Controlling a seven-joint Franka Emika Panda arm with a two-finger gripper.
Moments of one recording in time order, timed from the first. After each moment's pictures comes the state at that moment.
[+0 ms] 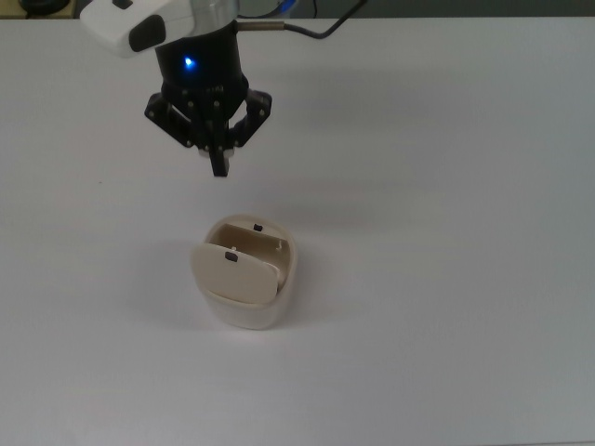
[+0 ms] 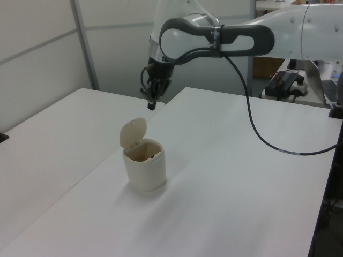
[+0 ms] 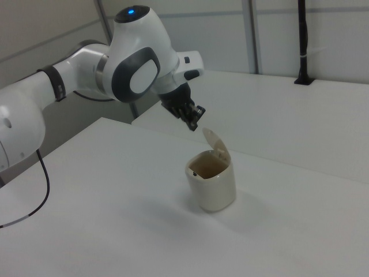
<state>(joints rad) 0.07 0.26 -0.11 -1.40 0.11 2.03 0.01</state>
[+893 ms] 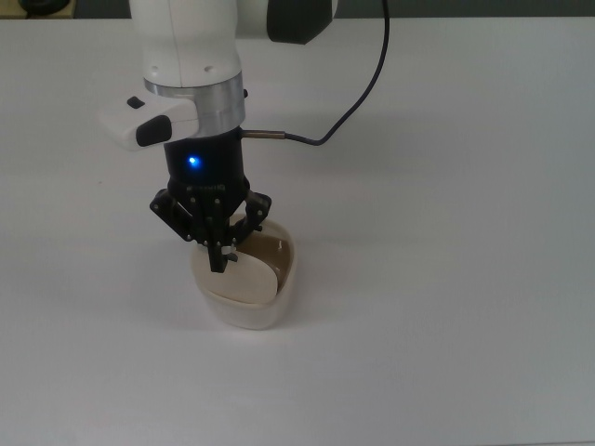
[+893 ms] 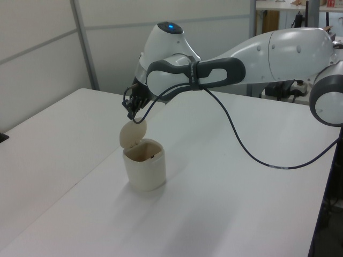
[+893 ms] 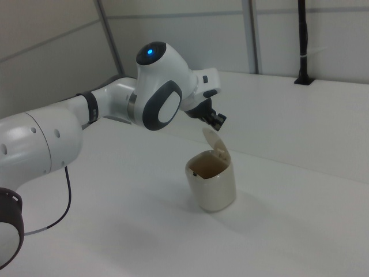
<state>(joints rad) 0.08 0.43 -0.11 -1.40 0.11 2.37 0.08</state>
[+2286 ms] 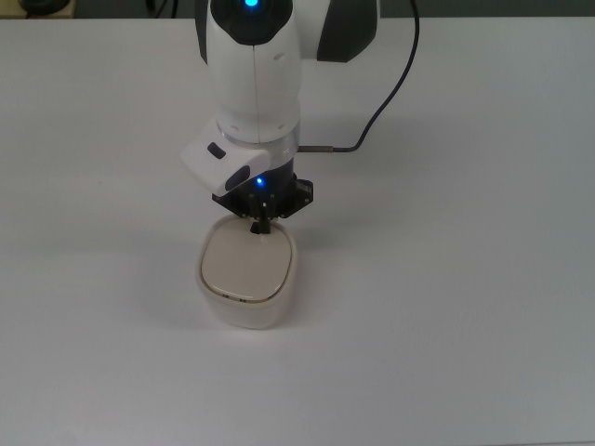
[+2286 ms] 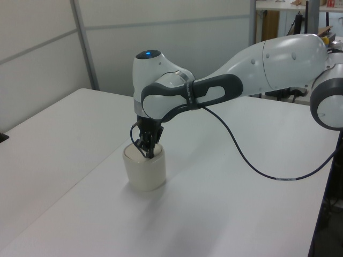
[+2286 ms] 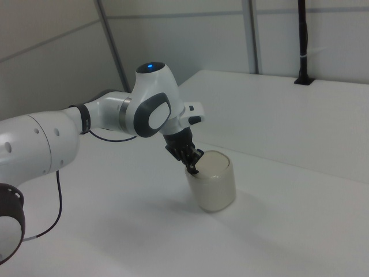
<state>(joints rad) 0.11 0.43 -0.06 -1.47 0.01 2.05 0.08</state>
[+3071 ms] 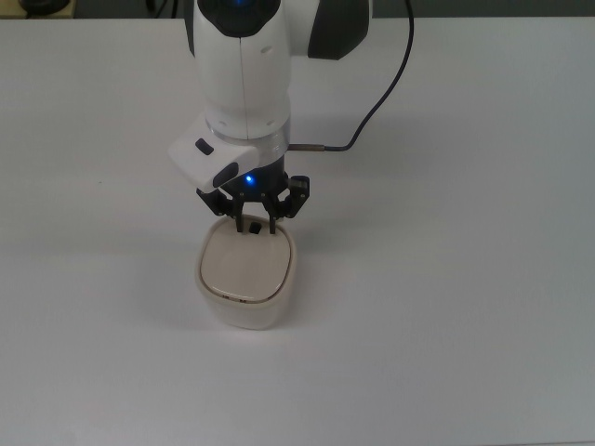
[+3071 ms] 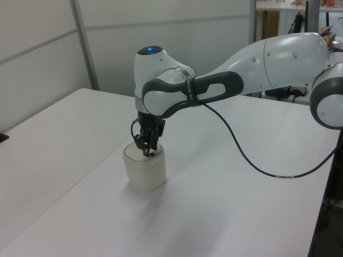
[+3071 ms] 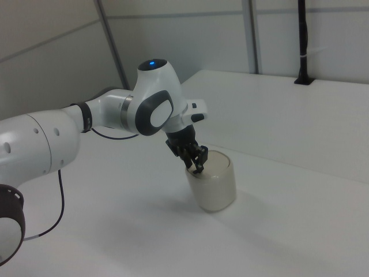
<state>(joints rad) 0.10 0.43 -0.06 -1.46 0.01 2.04 0.08</state>
